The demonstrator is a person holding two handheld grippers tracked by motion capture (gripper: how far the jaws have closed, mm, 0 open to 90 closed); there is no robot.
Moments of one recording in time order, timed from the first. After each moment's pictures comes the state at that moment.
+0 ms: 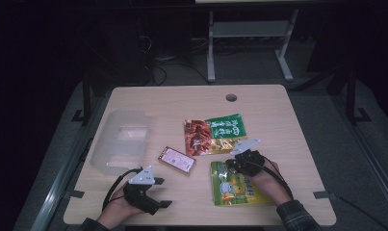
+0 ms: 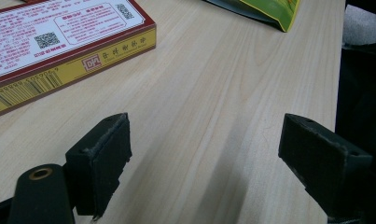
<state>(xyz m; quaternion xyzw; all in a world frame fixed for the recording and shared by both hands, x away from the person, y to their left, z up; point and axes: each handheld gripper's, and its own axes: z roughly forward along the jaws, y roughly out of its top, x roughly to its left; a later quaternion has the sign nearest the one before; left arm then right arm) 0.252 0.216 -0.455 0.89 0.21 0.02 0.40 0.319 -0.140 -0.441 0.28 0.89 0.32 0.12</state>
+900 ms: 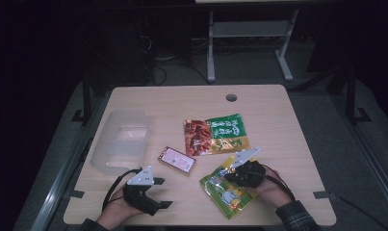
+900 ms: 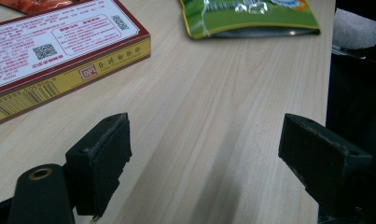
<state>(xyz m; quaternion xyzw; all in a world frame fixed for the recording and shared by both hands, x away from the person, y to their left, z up) 0.249 0.215 -0.451 0.89 0.21 0.02 0.41 0.291 -0.140 -0.447 0.22 0.92 0.33 0.05</state>
